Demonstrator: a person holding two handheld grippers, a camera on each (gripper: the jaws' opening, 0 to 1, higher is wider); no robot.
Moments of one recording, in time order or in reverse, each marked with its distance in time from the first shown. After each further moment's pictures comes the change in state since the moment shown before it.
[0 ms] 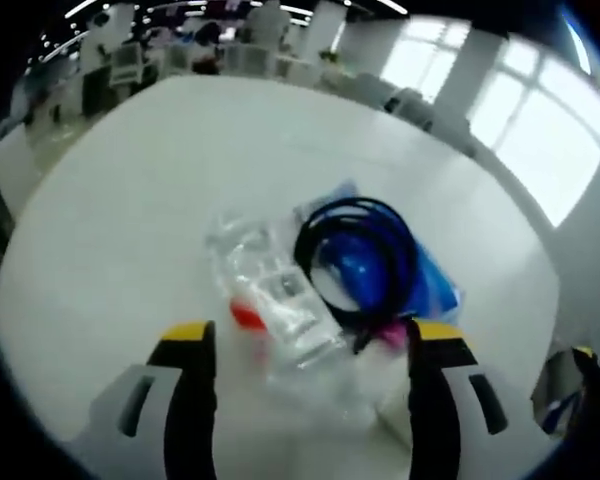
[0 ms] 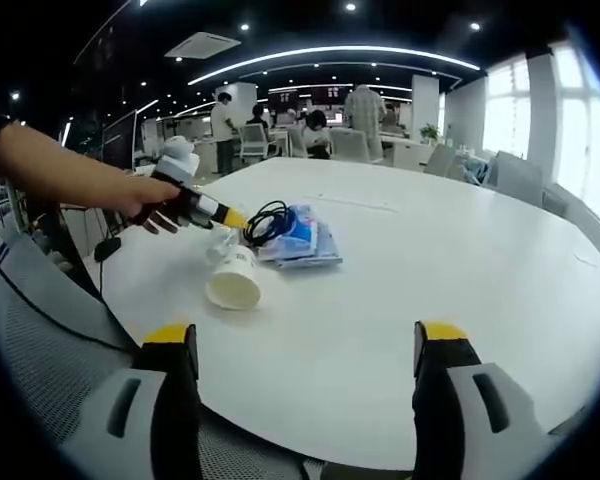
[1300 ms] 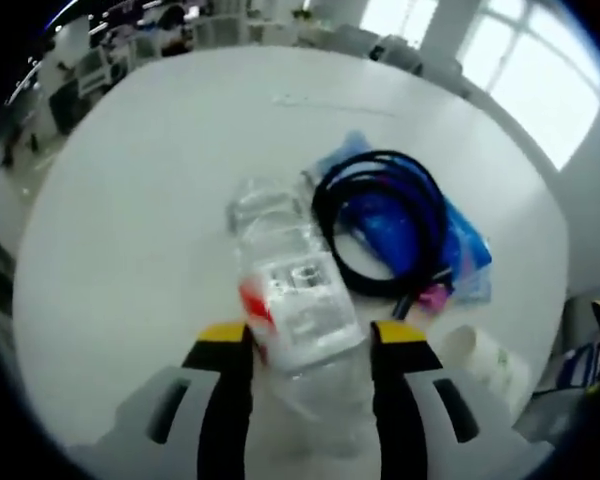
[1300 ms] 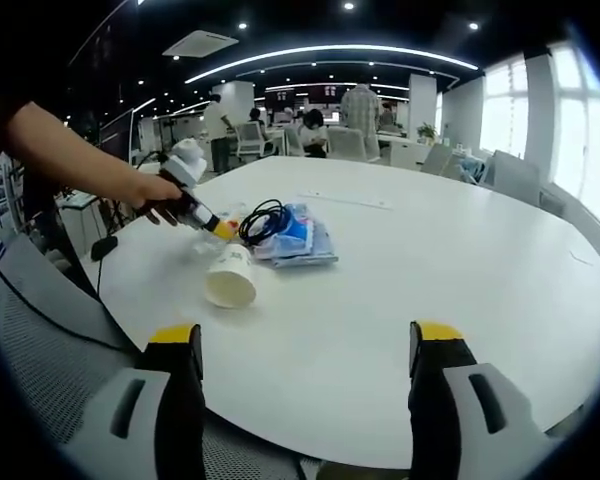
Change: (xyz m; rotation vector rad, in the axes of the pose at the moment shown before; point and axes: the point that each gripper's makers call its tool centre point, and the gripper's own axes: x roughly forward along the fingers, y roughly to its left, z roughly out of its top) left arm 0.006 0.022 -0.017 0.158 0.203 0.014; right arm 0.000 -0.003 -0.001 -0.001 0.007 -0.015
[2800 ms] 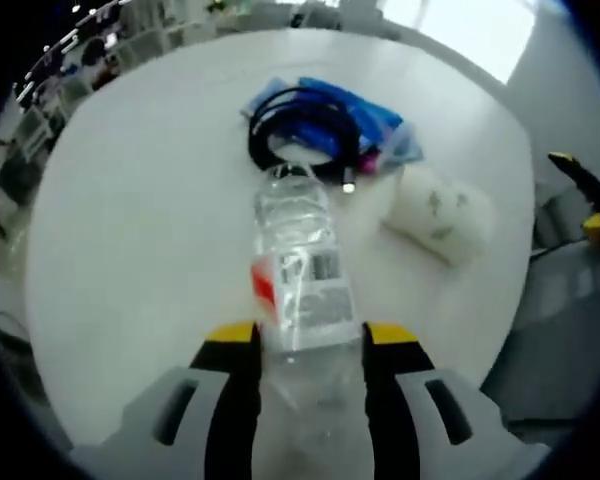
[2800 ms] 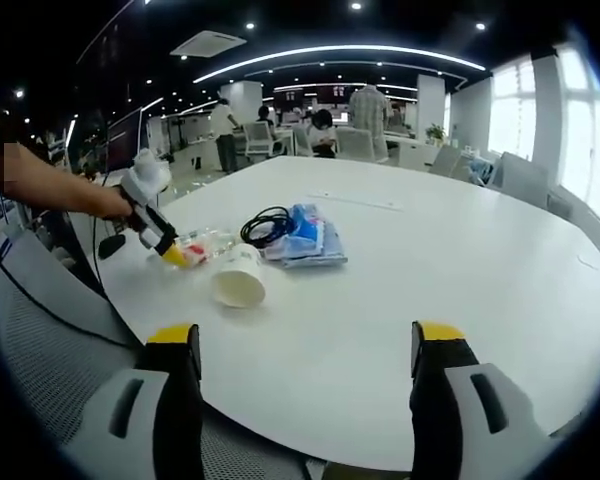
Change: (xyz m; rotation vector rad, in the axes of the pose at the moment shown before) left arm -0.058 -0.003 -0.093 0.348 0.115 -0.125; right arm 0.000 0.008 0.000 -0.010 -0.003 0.036
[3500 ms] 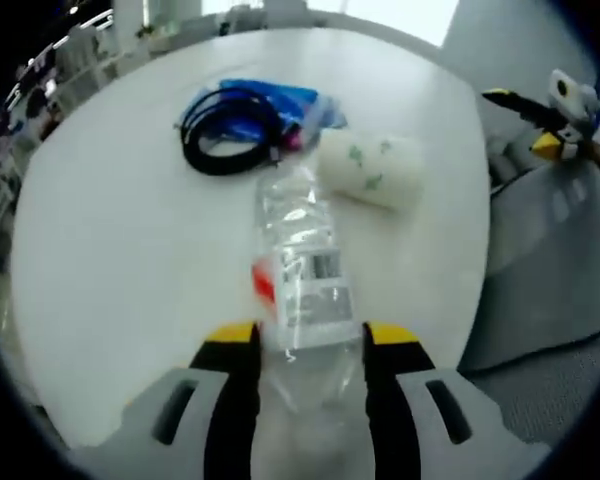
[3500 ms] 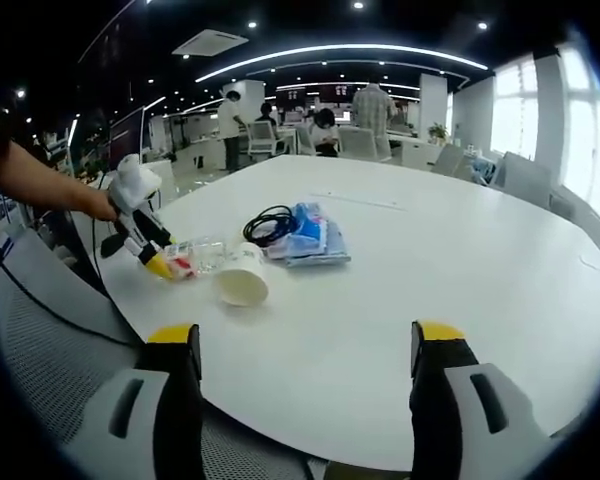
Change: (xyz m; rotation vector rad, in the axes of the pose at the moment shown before) left arm -0.008 -0.023 -0.020 0.201 0.000 -0.131; right arm -0.001 0.002 -0.001 -0.003 0.005 0.013
